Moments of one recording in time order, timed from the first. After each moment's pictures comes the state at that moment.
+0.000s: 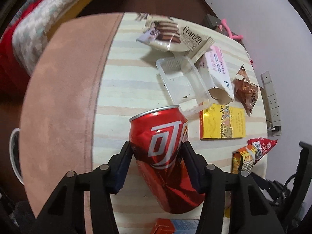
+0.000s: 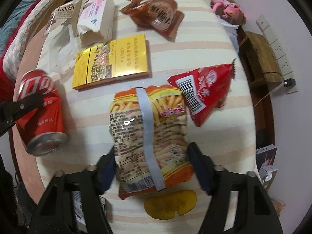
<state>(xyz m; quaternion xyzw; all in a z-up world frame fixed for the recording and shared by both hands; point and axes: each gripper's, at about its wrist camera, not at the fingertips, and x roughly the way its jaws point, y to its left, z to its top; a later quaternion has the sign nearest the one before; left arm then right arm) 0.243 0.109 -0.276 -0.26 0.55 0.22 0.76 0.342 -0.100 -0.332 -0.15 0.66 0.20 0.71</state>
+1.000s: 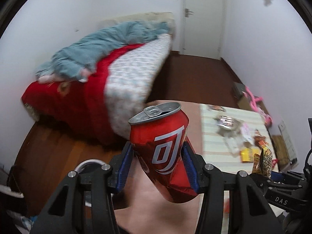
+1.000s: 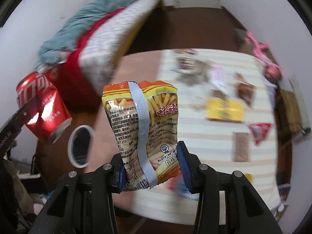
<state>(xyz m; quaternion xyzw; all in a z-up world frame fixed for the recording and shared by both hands) 0.007 0.172 -0.082 -0.16 0.36 0.39 0.83 0.169 0.027 -0.147 -0.13 0.53 0.42 0.72</state>
